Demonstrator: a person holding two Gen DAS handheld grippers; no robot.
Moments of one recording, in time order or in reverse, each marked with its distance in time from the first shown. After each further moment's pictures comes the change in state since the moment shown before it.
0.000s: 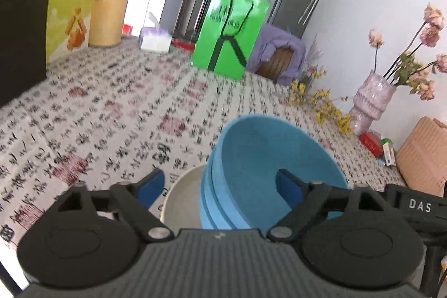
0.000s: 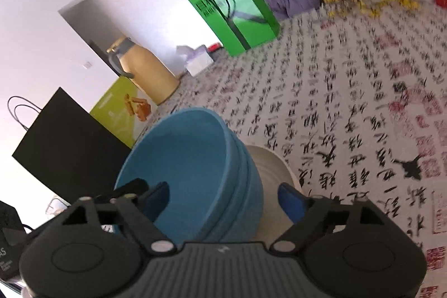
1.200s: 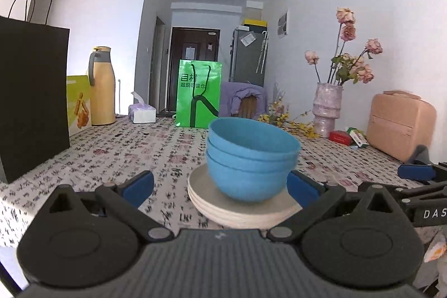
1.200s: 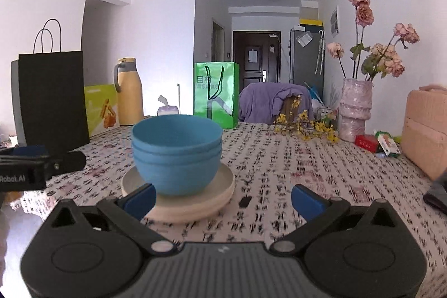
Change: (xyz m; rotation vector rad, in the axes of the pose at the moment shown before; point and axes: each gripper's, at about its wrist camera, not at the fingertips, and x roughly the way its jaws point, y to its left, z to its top) left arm -0.144 0.015 -0.123 0.289 -0.324 -0.073; right arm -0.134 0.082 -0.186 -0.486 -0.433 -0.405
